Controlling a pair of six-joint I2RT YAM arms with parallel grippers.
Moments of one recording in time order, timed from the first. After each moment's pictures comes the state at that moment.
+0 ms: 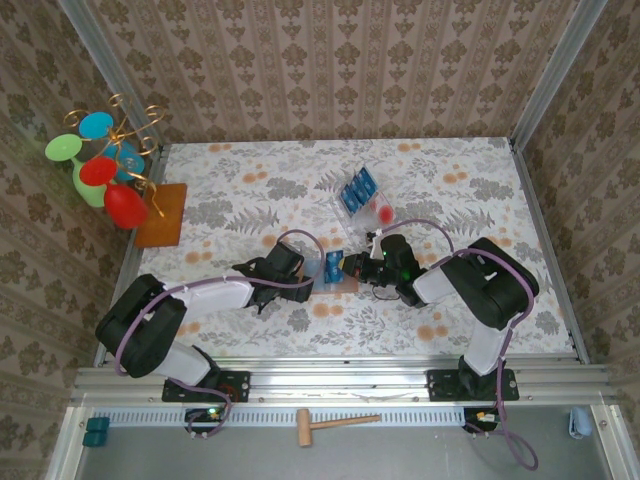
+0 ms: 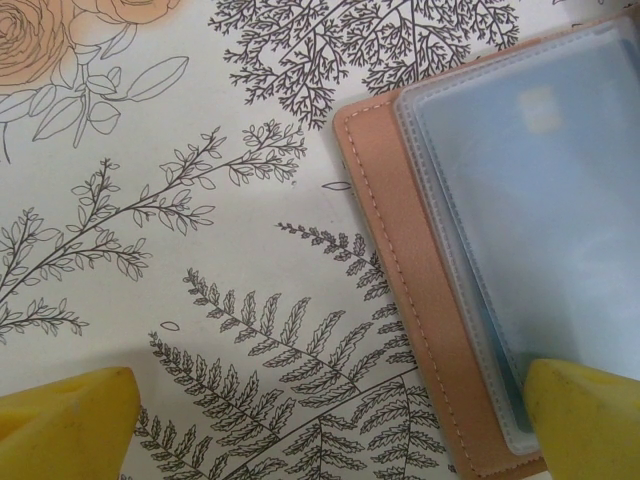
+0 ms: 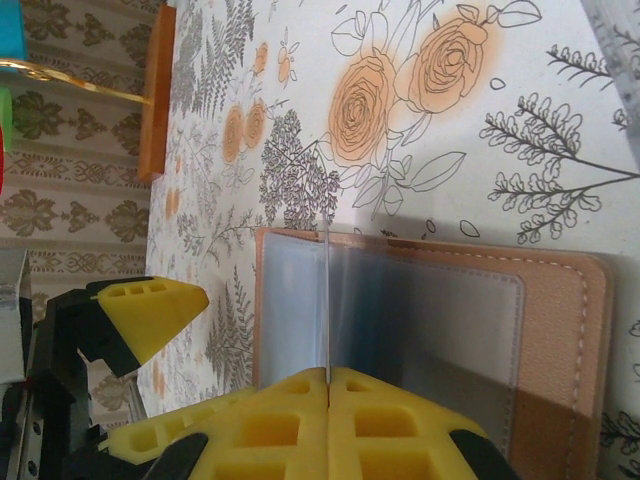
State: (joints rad) left arm -0.78 1.46 0.64 -0.23 -0.21 -0.33; right arm 0.54 1.80 0.53 0.78 -0.44 0.97
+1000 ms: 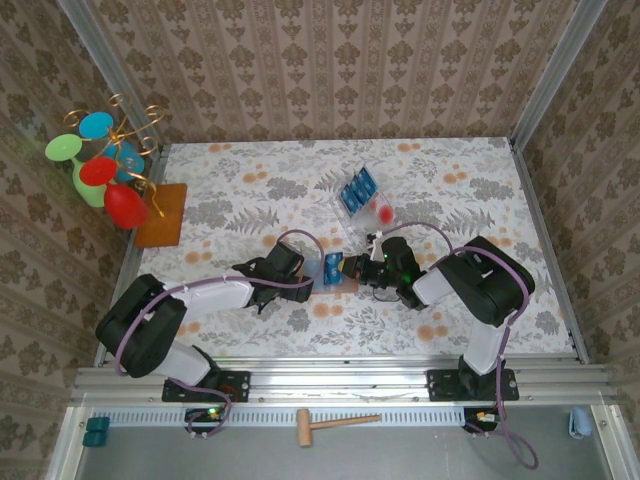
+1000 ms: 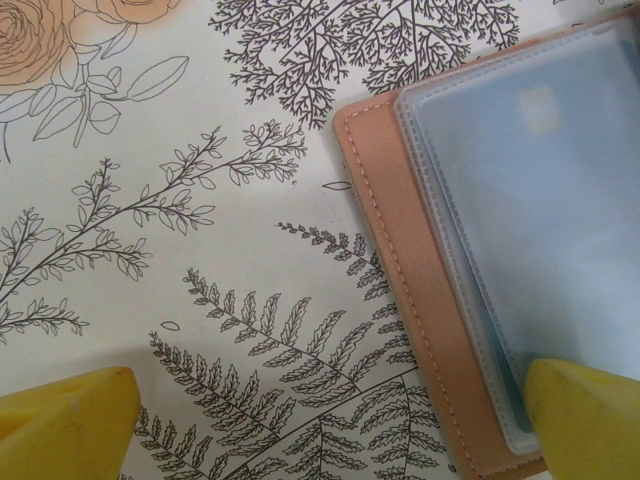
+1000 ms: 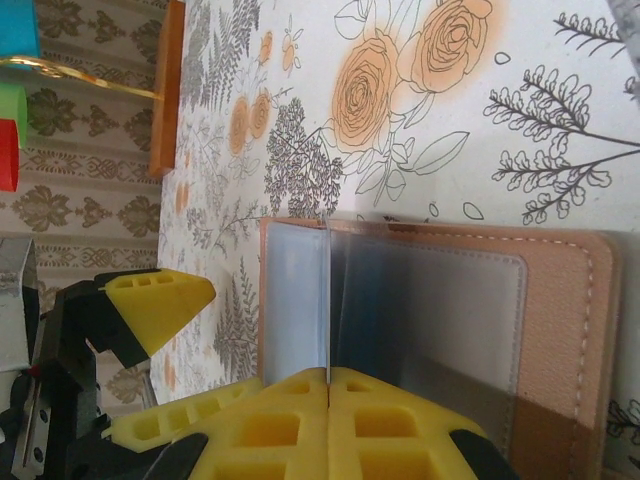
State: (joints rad) left arm -0.78 1.46 0.64 -0.23 -0.21 -0.33; right arm 0.53 1.82 0.51 0.84 -0.46 1.00
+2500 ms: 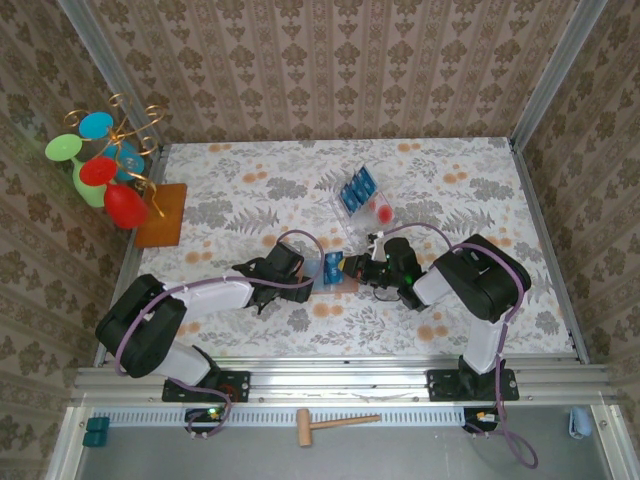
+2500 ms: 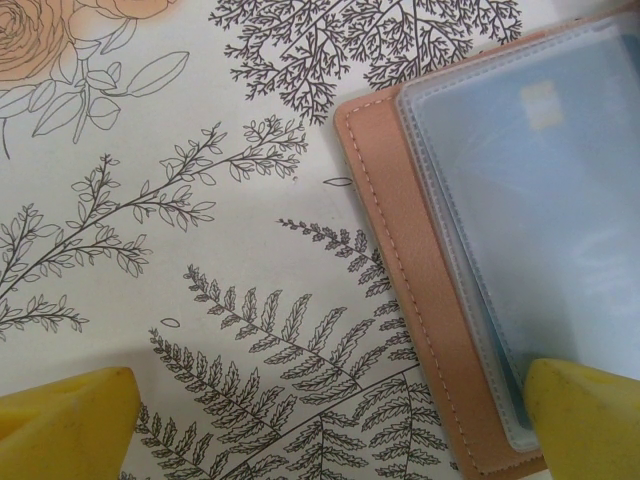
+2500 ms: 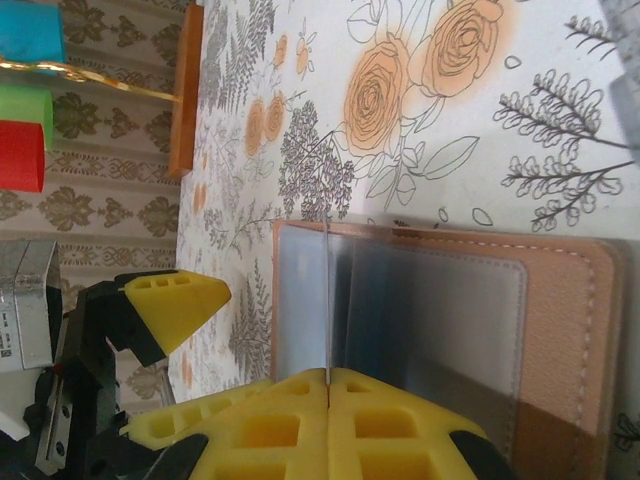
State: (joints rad) left arm -0.78 1.46 0.64 -0.23 -0.21 -0.33; right arm 0.52 1.86 0.50 0.92 -0.50 1.03
